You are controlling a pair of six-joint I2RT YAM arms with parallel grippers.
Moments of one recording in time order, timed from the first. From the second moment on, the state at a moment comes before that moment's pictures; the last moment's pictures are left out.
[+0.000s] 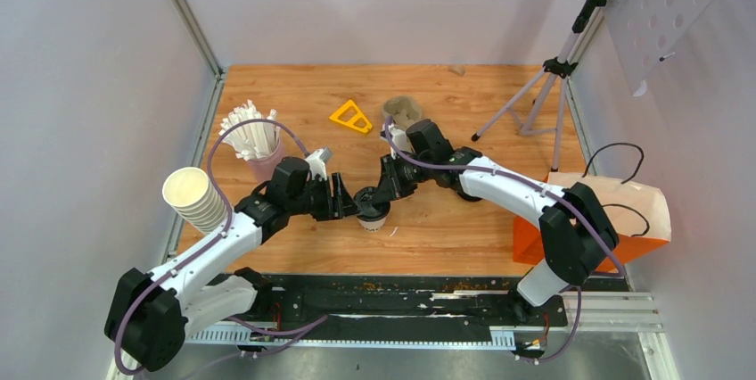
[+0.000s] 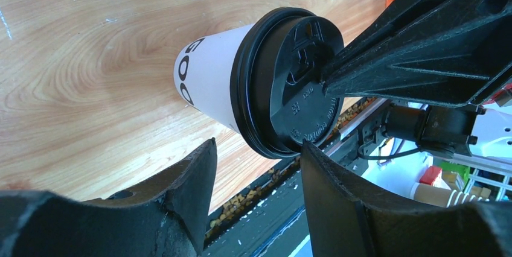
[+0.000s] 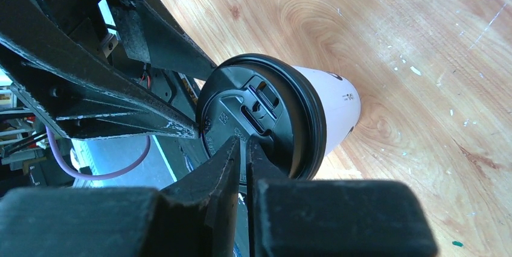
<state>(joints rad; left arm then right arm) -0.53 1.00 0.58 -0.26 0.39 -0.67 0.71 1.59 1.09 -0.27 -0.60 0.40</state>
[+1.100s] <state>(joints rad) -0.53 0.98 0.50 -0.14 0.40 -0.75 0.71 1.56 0.98 -0.09 -0.63 0.43</state>
